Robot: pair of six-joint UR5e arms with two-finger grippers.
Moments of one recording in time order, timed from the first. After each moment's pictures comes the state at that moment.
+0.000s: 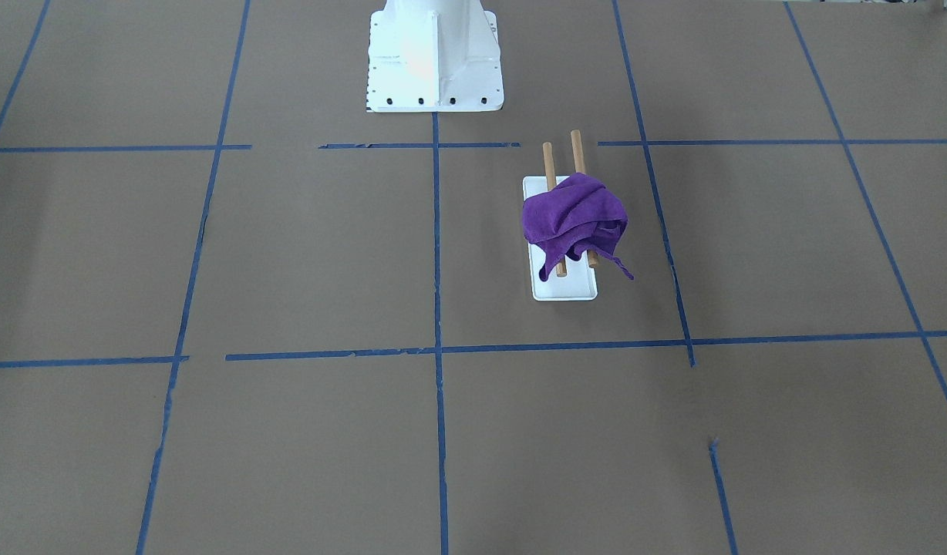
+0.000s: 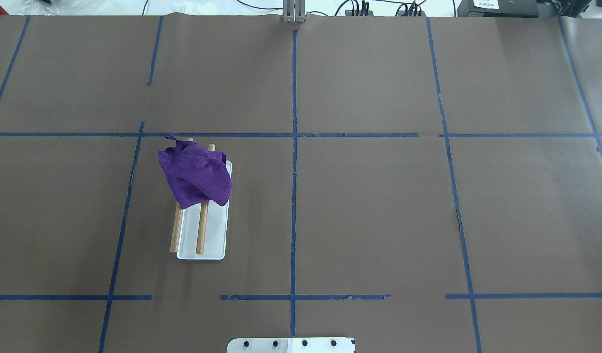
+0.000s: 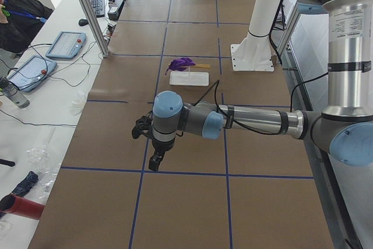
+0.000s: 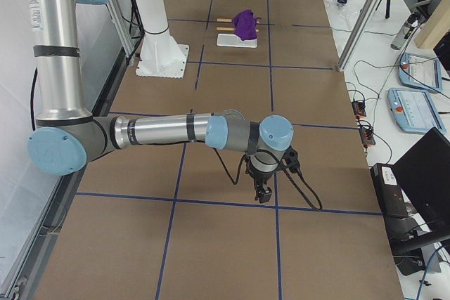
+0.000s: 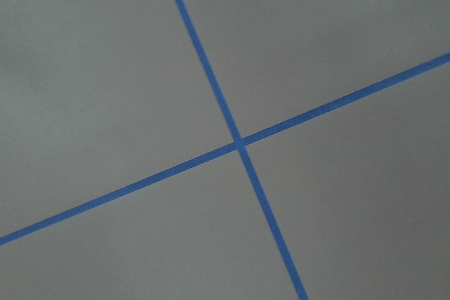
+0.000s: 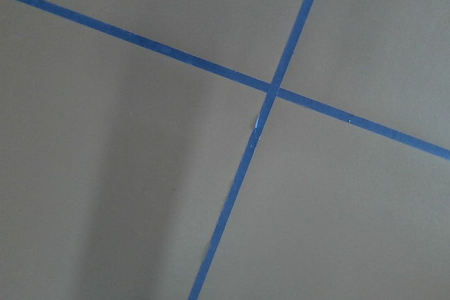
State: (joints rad) left arm -1.55 -1.45 -1.74 -1.73 -2.22 0.17; right arm 1.57 -1.54 1.65 -1.80 2.32 -0.41
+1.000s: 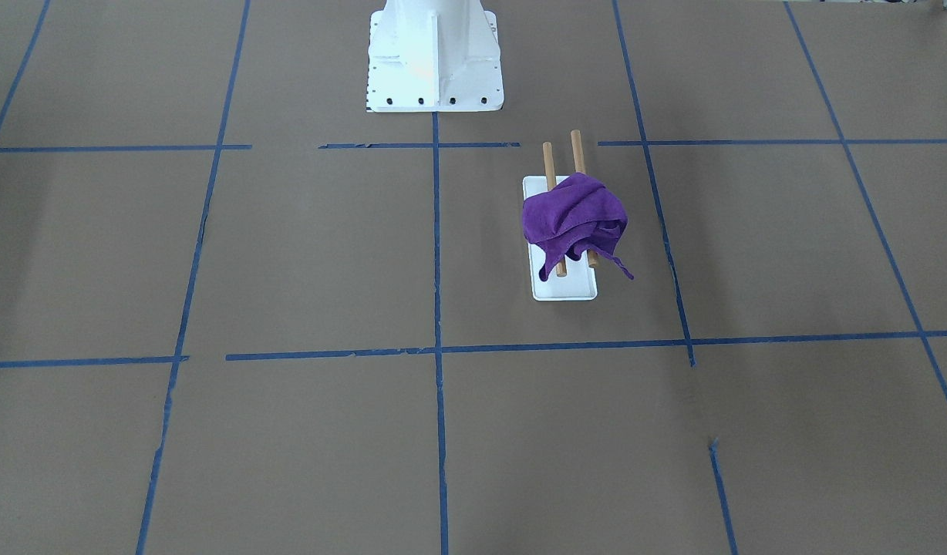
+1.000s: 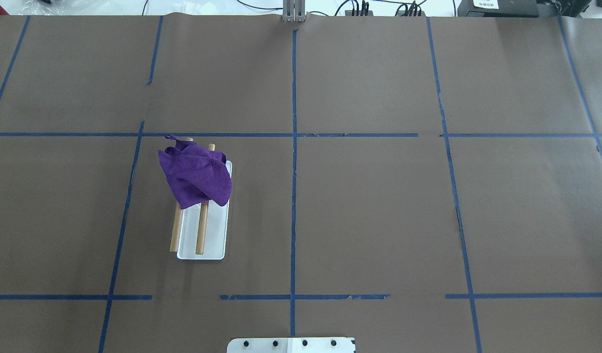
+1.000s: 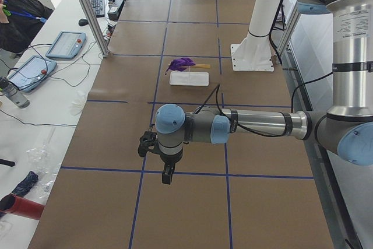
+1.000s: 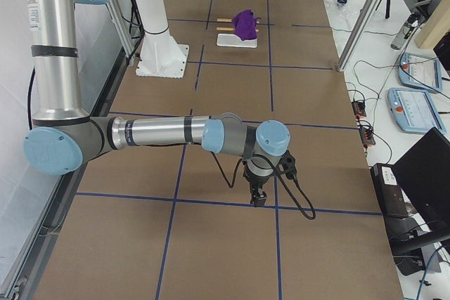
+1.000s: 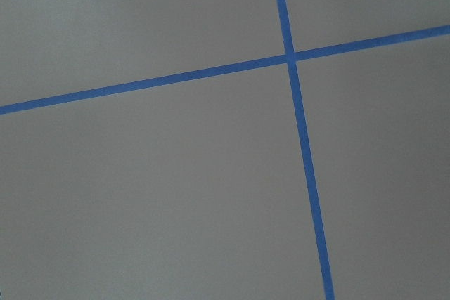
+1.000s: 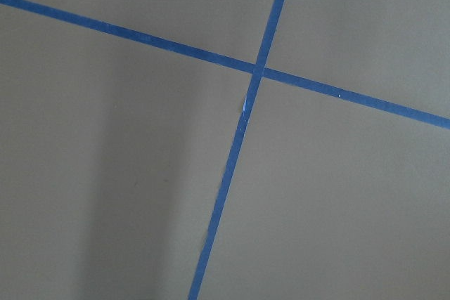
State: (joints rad) left arm -1.61 -1.45 -1.74 -1.57 -2.27 0.16; right arm 1.58 -1.55 1.65 -1.80 2.33 -0.35
